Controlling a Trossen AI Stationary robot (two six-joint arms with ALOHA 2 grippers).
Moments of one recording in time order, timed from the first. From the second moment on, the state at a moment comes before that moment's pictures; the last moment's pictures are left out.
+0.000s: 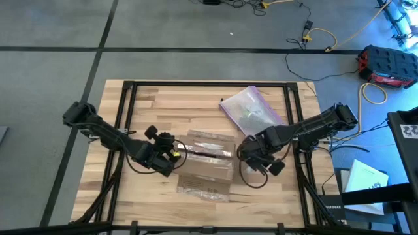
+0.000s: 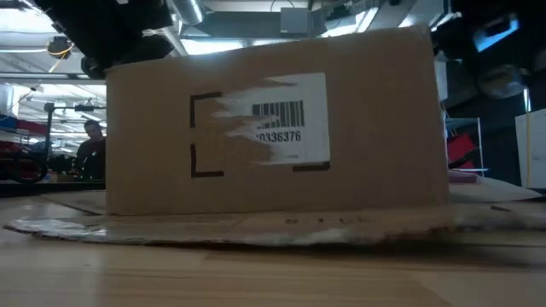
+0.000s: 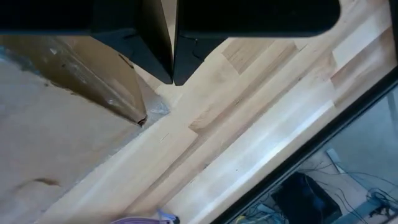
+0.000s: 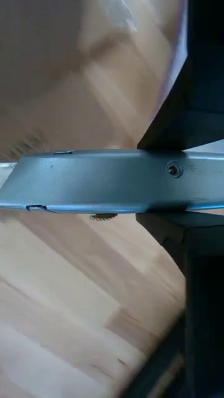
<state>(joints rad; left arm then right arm) -0.46 1.48 0.92 -0.86 -0.97 -1.07 0.31 1.51 1.21 -1.25 -0.13 -0.44</state>
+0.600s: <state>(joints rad) -0.58 1.32 1.14 -0.80 -0.94 -0.56 0.33 1.56 1.45 -1.44 -0.17 -0.09</state>
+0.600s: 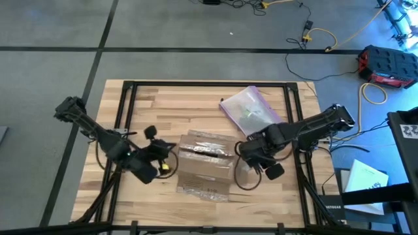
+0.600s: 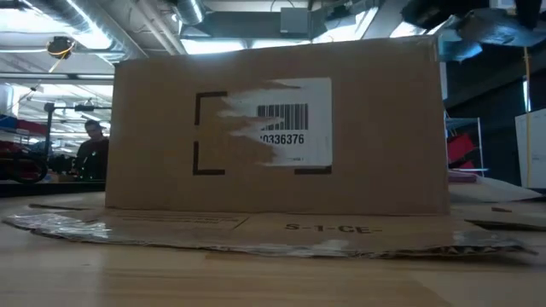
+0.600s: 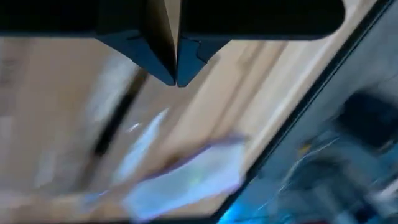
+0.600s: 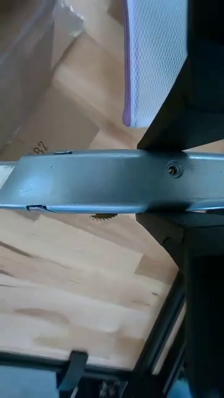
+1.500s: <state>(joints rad) -0.12 1.68 1.14 -0.01 -0.13 -0.10 0.22 1.64 1.50 -1.53 -0.27 -0.11</state>
